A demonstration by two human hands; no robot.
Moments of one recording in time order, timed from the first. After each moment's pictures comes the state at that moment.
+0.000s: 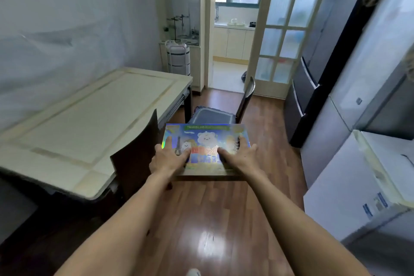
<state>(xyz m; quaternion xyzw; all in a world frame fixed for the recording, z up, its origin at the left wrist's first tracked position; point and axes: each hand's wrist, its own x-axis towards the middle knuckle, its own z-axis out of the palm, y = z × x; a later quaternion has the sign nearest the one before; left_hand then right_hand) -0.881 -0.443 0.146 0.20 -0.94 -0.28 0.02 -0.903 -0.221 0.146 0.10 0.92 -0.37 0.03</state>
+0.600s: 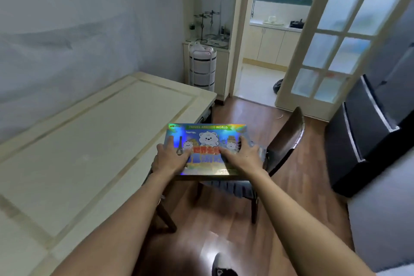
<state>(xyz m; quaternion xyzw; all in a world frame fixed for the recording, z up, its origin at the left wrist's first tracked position) -1.311 -0.545 0.128 0.26 -0.91 -0.32 0.02 -1.360 -0.328 0.143 0.04 0.93 -0.36 0.09</state>
